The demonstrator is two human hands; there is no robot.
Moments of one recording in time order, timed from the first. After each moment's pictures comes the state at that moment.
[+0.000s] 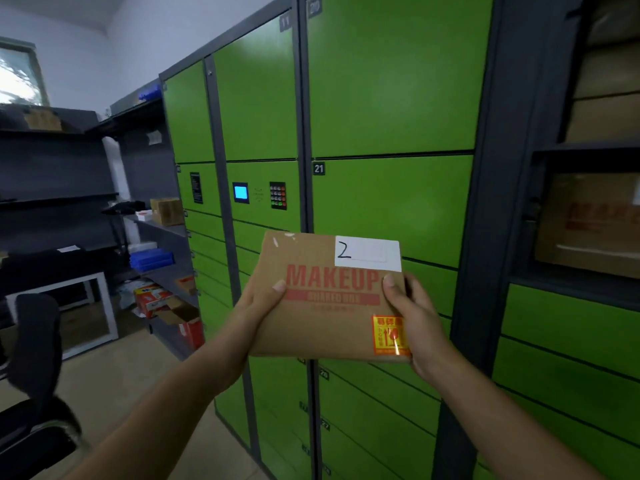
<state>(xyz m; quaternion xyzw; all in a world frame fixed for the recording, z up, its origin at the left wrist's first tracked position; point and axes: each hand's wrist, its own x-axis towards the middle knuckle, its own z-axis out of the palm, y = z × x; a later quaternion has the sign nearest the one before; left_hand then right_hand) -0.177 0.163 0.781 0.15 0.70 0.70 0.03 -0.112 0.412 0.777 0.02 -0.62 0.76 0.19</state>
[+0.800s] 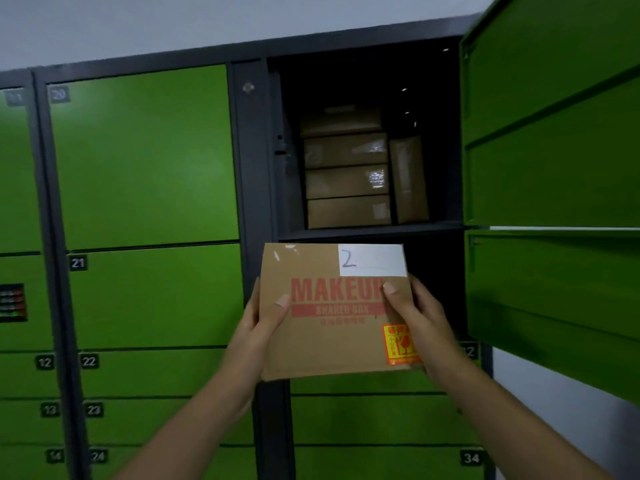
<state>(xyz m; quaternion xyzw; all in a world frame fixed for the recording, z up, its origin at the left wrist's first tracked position) -0.082 0.431 0.862 0.40 0.55 0.72 0.16 0.090 0.606 0.864 -0.09 -0.67 0.55 0.50</state>
